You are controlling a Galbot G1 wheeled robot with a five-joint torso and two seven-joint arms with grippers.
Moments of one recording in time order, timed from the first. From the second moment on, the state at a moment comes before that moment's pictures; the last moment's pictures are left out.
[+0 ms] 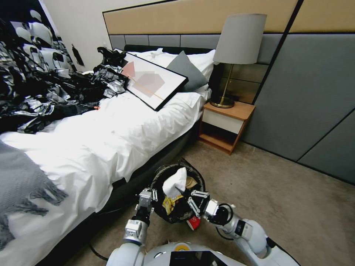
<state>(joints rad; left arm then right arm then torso) 1.85 -1.51 -0.36 -2.29 0.18 0.01 0.01 -1.53 1.03 0.23 2.06 0.19 0.54 -0.52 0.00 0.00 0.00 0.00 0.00</state>
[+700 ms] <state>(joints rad) 1.86 -1.51 -0.34 -2.28 0.20 0.00 0.01 -1.45 1.09 0.20 1.86 0.23 0.50 -0.45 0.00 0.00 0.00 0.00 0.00</state>
